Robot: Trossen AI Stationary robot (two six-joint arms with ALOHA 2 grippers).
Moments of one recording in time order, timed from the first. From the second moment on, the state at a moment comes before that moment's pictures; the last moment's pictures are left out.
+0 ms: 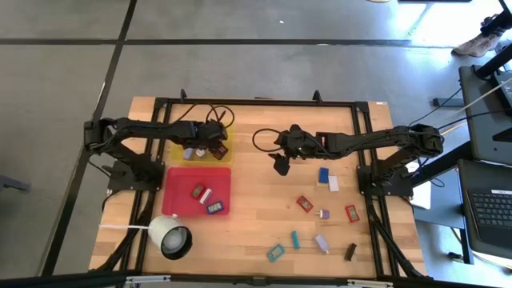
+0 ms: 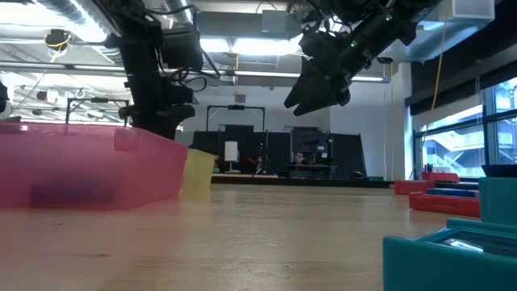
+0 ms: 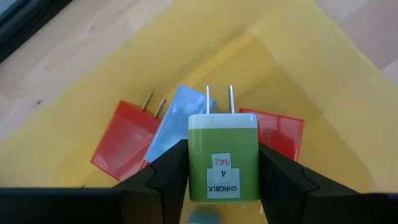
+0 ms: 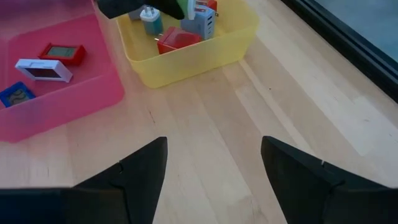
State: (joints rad) left arm 0.32 1.43 0.82 -0.62 -0.38 -0.54; right arm -0.06 1.49 0.92 -0.12 0.22 0.25
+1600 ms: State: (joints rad) left arm -0.18 1.43 0.93 -0.12 -0.40 -0.45; right arm -0.35 1.30 0.72 -0.88 0.34 0.46
